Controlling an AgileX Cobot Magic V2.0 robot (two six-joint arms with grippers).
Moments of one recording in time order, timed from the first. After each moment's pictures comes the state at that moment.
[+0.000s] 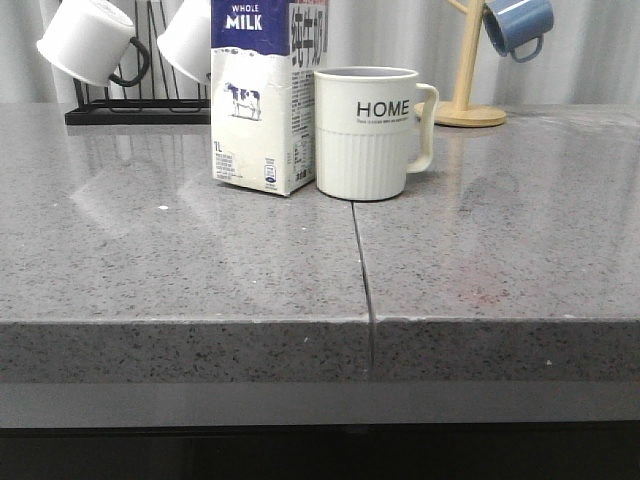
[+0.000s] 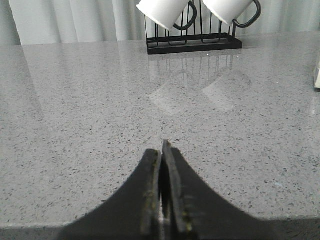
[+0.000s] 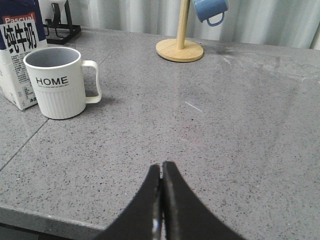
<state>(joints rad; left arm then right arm) -0.04 0.00 0.00 0.05 0.19 0.03 0.31 0.14 -0.47 -0.24 0.62 0.23</state>
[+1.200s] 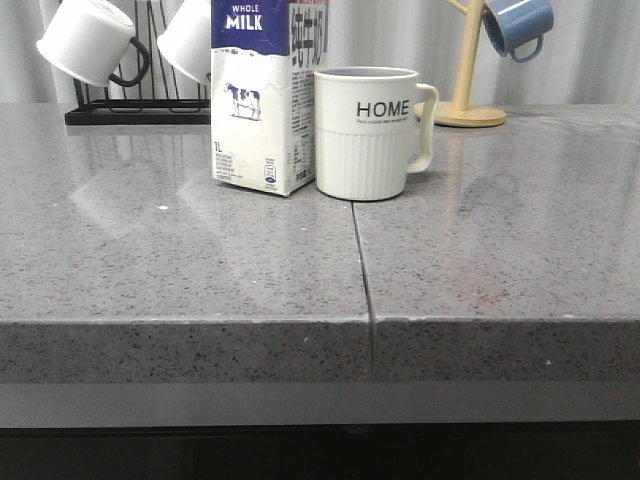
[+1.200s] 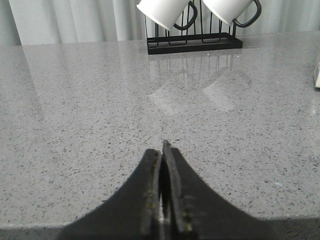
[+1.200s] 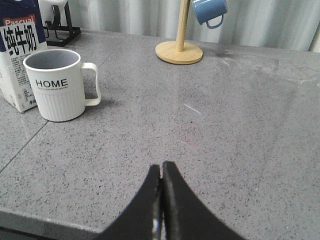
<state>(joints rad) -0.04 0.00 0.00 0.05 0.19 0.03 0.29 0.14 -0.47 -0.25 0.61 0.23</state>
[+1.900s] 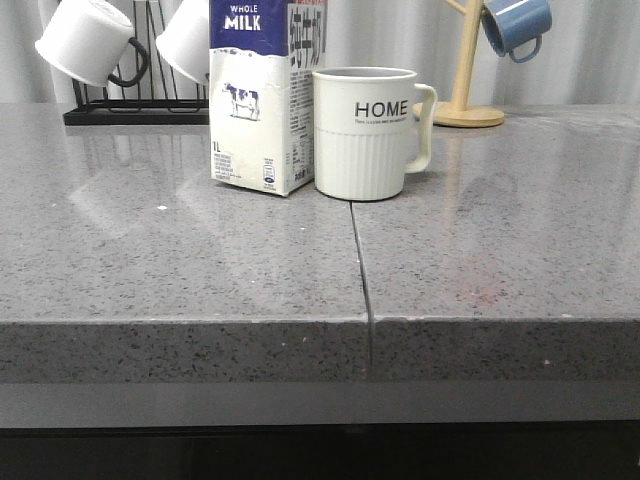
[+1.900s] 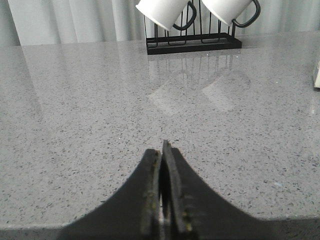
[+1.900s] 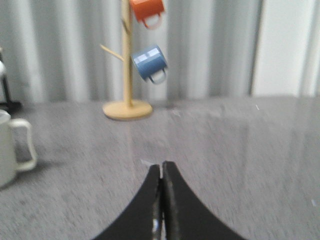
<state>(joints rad) -0.04 0.00 0.00 0.05 0.19 0.03 -0.06 0.16 -0.04 0.08 -0.11 -0.01</state>
